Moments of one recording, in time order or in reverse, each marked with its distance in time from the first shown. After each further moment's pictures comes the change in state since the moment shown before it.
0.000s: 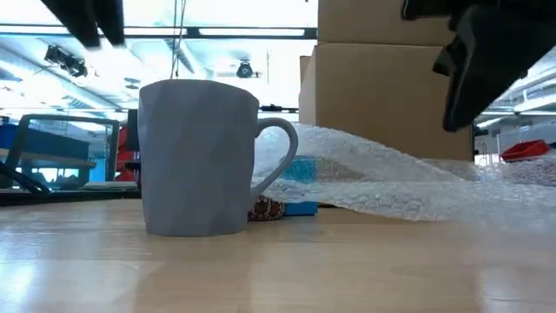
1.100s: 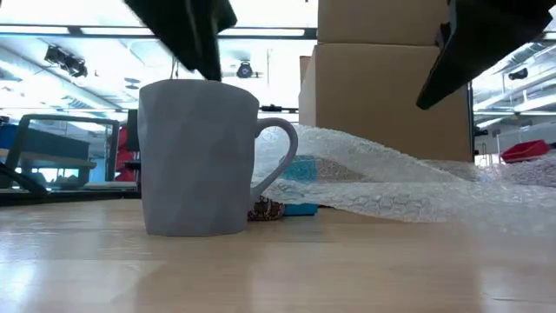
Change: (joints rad) left arm 0.182 0.001 -0.200 0.718 0.265 0.375; right arm 0.070 0.000 0.000 0.024 0.262 0.033
